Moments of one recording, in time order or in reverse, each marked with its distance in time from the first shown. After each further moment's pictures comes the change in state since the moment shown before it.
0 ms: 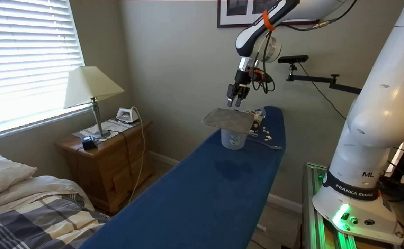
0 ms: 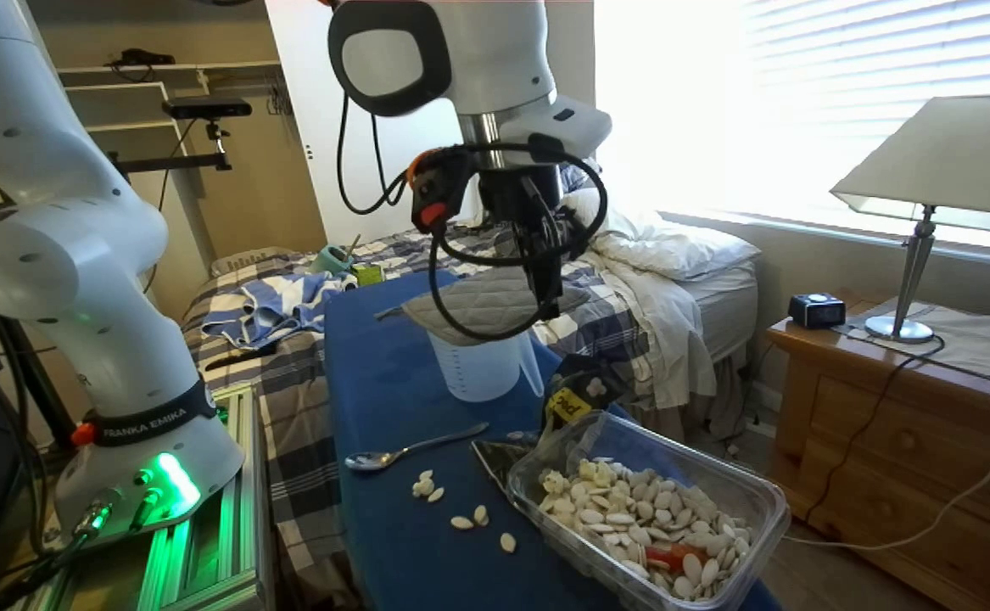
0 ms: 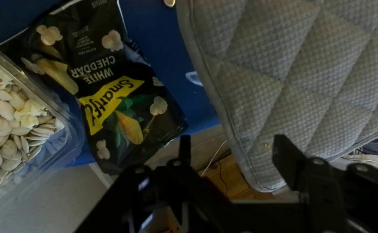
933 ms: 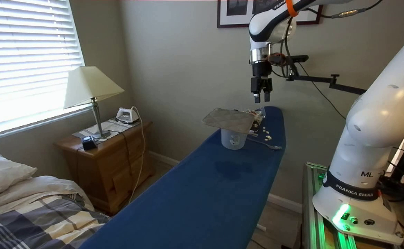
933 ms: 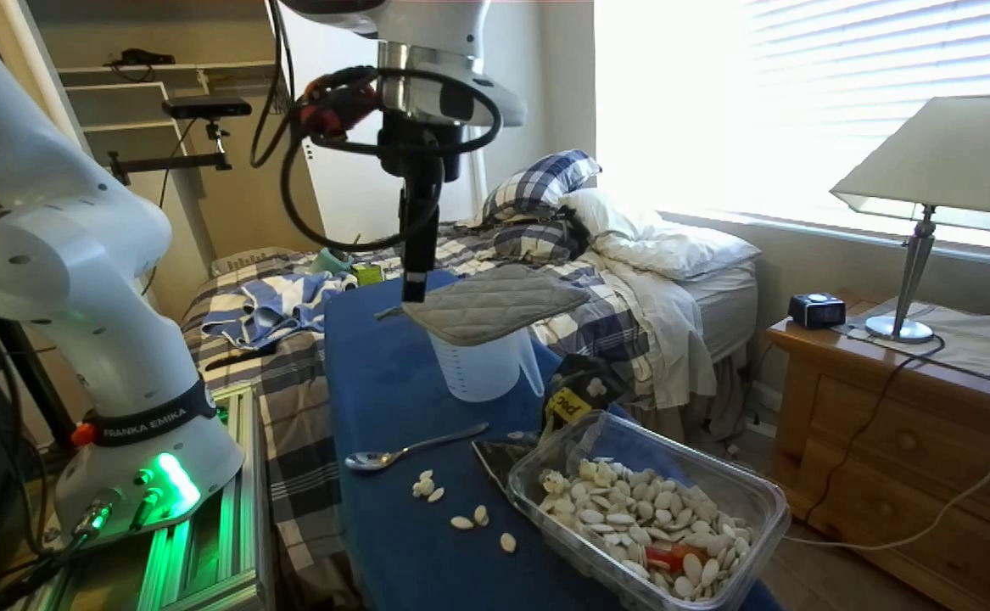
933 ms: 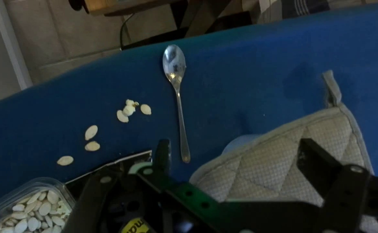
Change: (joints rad) arm -0.054 -0.201 0.043 -0.010 -0.324 -0.543 0.115
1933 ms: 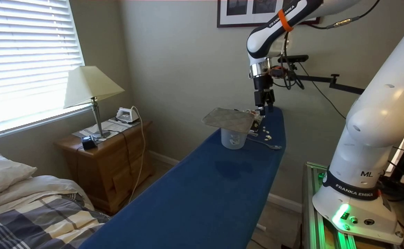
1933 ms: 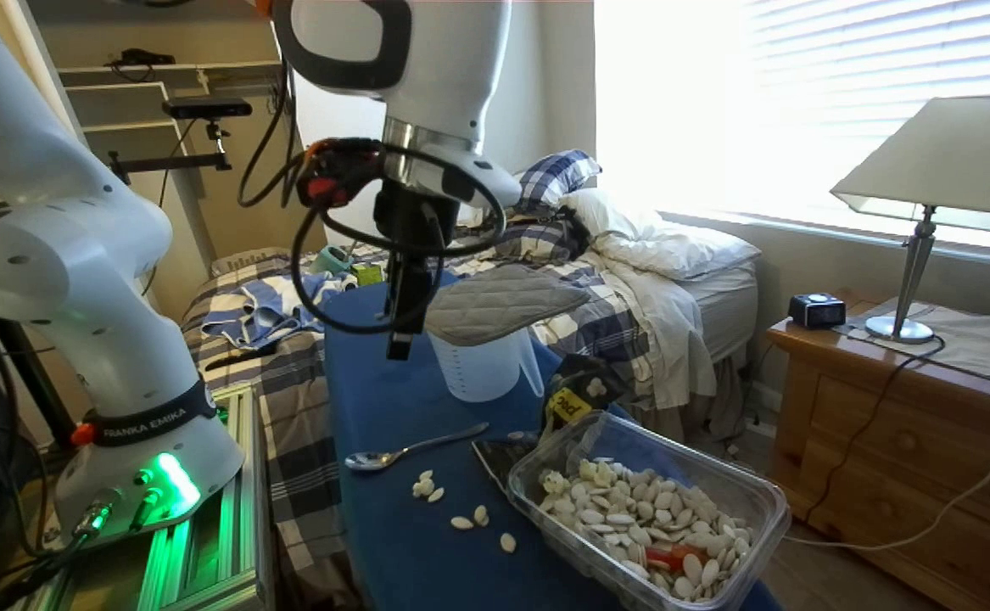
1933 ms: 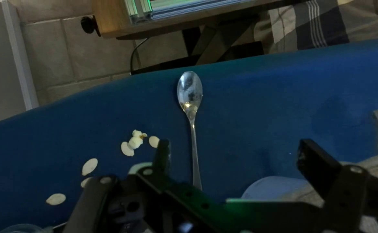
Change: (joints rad) arm -0.004 0.072 -0.010 -0.079 -0.054 0.060 -0.038
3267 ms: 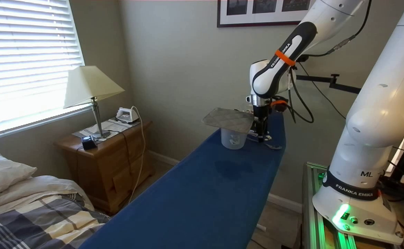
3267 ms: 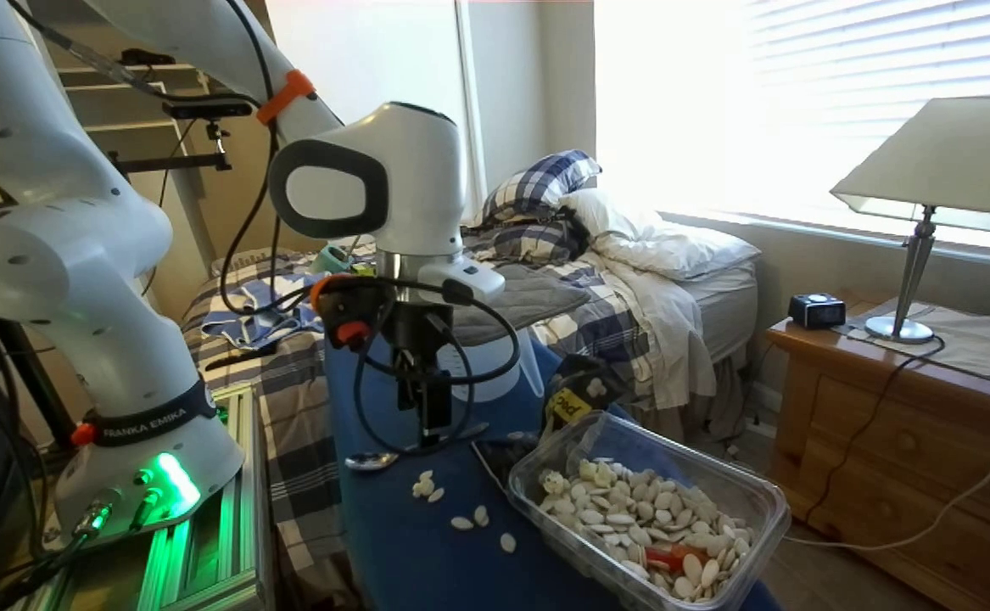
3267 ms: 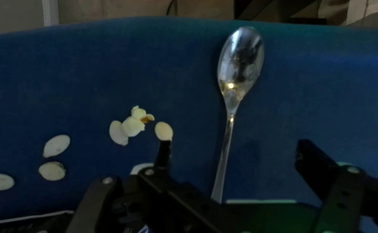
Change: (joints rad) arm -0.003 0.115 0.002 -0.274 -0.114 0.583 -0.103
